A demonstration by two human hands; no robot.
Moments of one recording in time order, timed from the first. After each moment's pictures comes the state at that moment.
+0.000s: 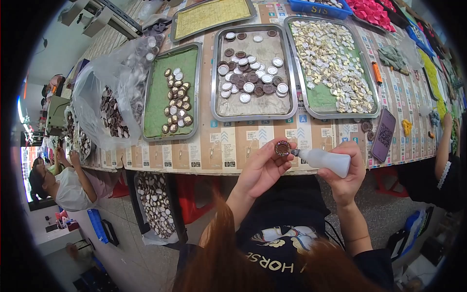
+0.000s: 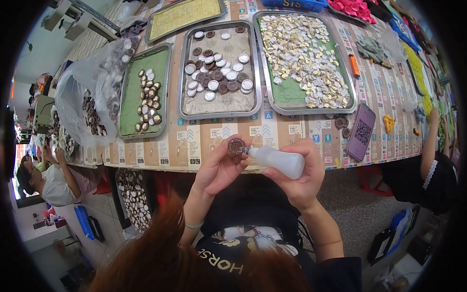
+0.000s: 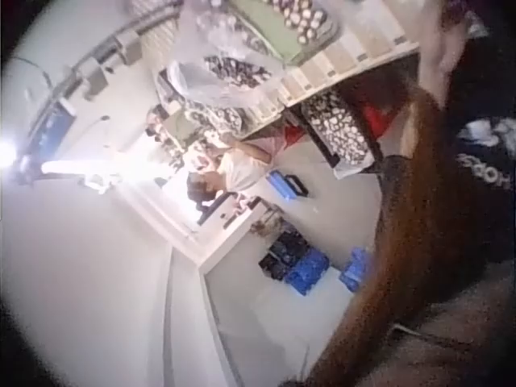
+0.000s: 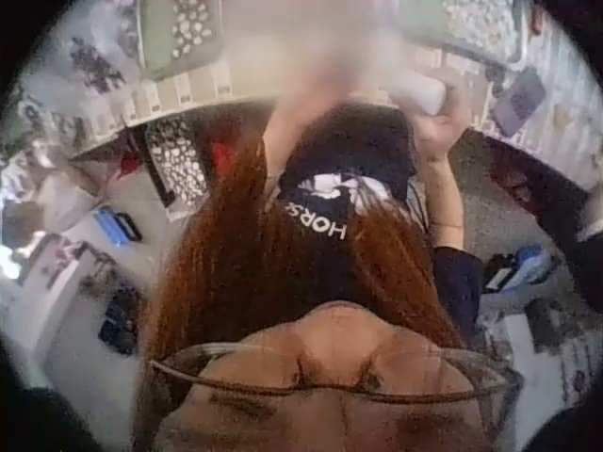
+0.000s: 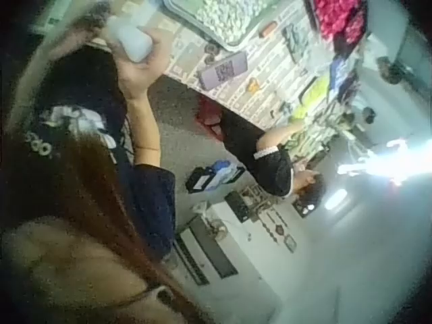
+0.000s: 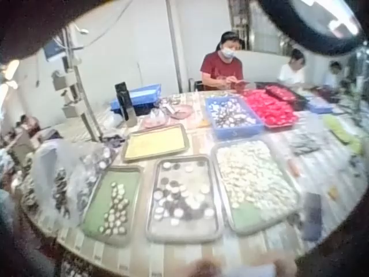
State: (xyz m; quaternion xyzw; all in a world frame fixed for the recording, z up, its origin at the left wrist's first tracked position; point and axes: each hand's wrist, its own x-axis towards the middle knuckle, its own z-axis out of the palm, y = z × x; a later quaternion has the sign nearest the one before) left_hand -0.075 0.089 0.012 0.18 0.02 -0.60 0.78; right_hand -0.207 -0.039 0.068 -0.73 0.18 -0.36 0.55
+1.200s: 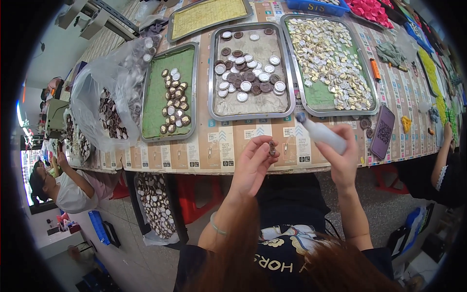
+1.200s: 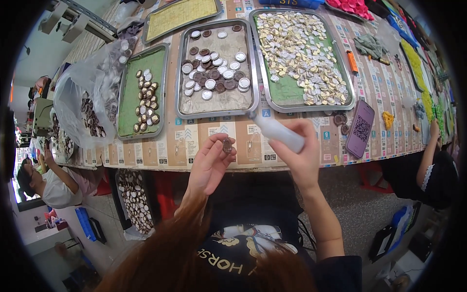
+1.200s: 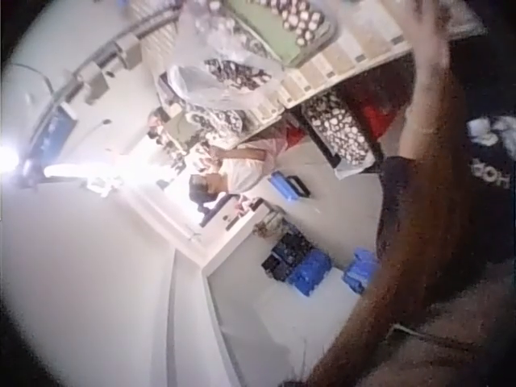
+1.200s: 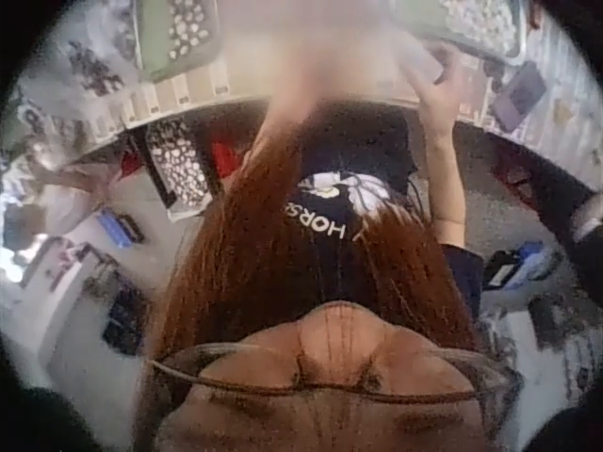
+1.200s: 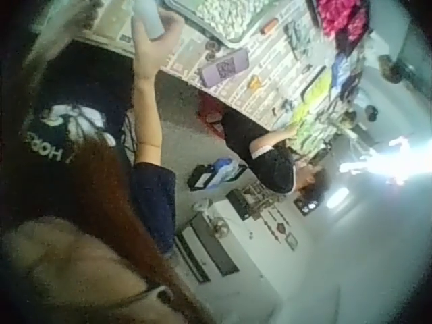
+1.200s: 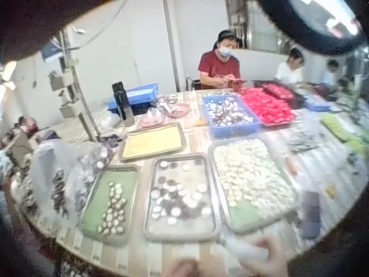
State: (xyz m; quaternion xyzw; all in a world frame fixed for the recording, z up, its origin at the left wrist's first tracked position) left_hand -0.074 0.096 0.019 0.35 0.01 -0.52 0.78; right_hand -0.195 -0.056 0.056 -0.67 0.30 -0.28 0.62
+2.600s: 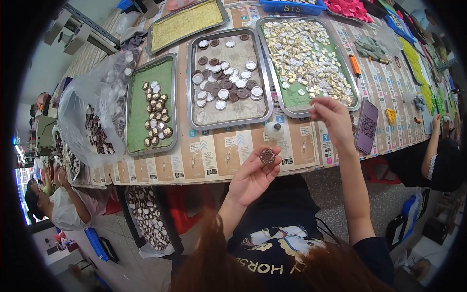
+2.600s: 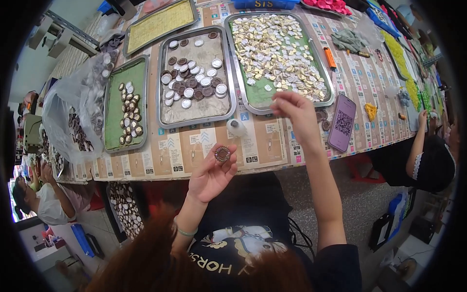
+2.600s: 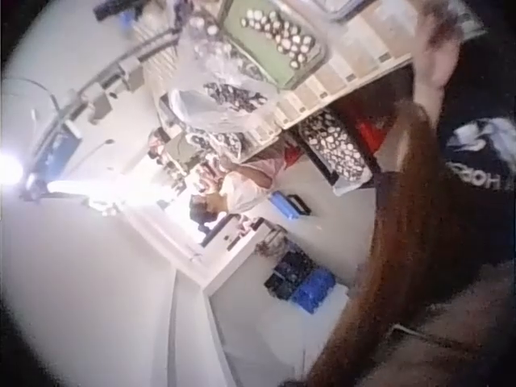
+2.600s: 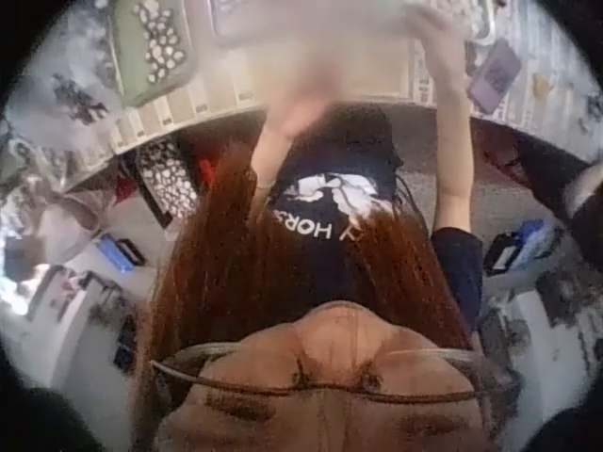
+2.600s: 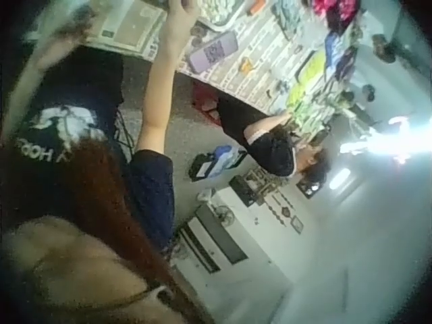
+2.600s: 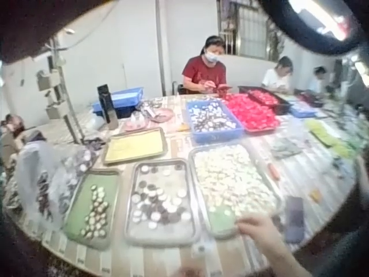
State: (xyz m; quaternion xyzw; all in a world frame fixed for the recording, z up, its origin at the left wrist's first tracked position) left_hand -0.095 0.089 -0.003 0.09 0.07 -0.61 0.78; right_hand -0.182 -0.142 0.024 -0.55 0.35 -0.25 0.71
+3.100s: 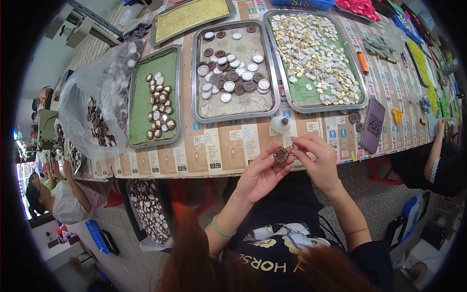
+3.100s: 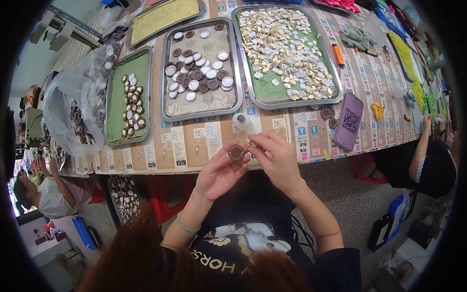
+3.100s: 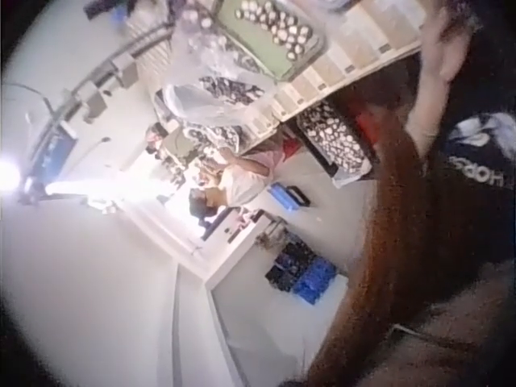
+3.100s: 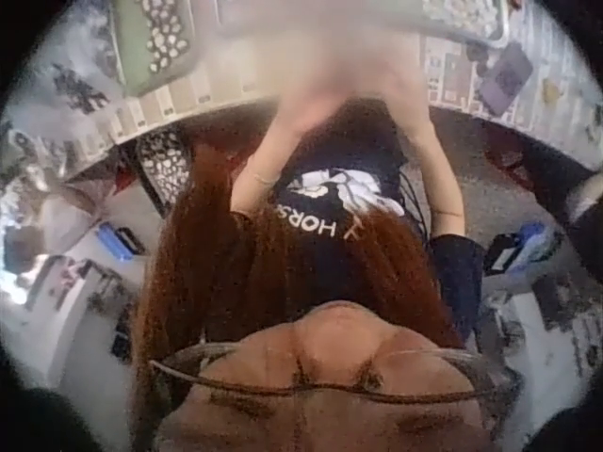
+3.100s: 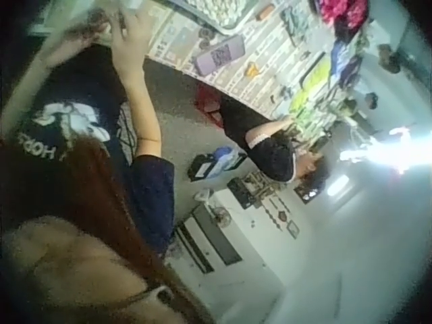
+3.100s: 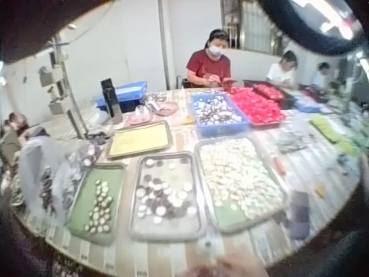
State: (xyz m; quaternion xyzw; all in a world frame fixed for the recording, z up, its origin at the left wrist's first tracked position) left_hand -0.102 0.085 -0.007 0.10 0.05 -0.64 0.76; right_hand -0.199 -0.048 0.039 -0.82 0.24 -0.20 0.49
